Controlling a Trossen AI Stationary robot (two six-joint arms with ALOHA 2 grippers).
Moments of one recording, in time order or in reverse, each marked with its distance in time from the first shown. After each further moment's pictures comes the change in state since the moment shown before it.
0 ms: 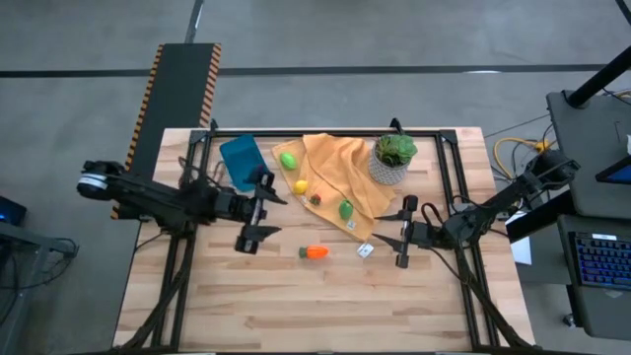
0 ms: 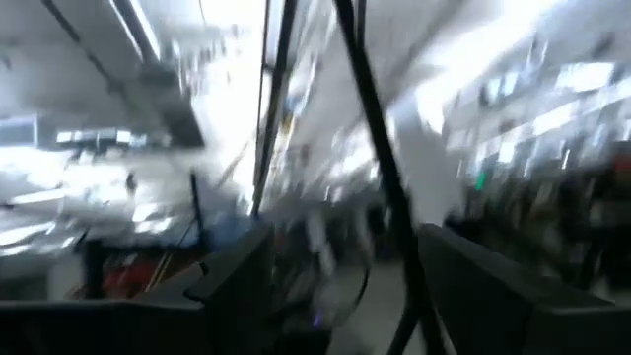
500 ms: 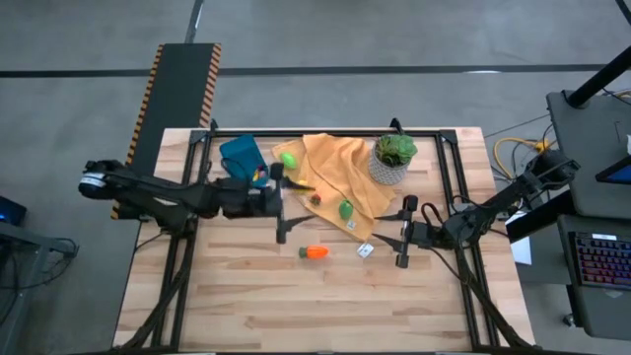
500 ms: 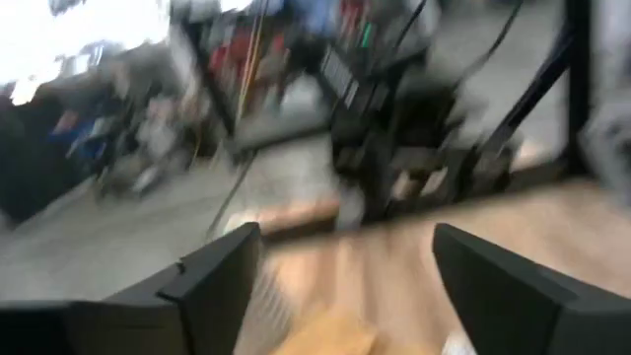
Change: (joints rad) left arm -0.005 0.010 0.299 -0.911 -0.408 0.143; right arm 0.000 0.000 0.000 -0.003 0.000 0.005
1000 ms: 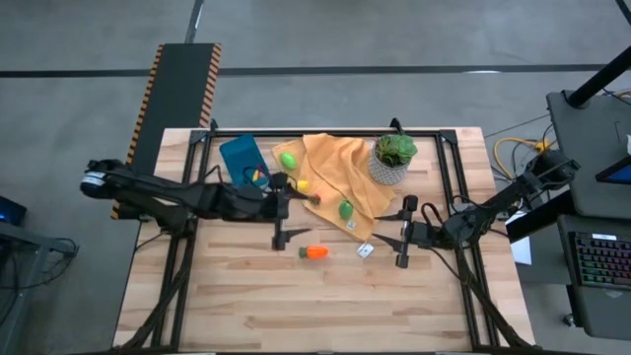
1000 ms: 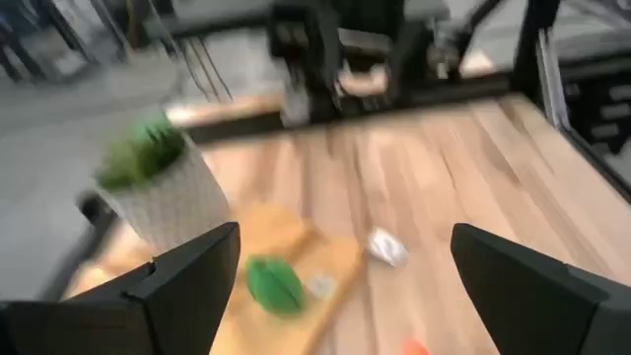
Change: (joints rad) left arm -0.032 0.027 0.076 -0.360 0.021 -0.199; right arm 0.000 0.000 0.000 0.000 0.000 -0.004
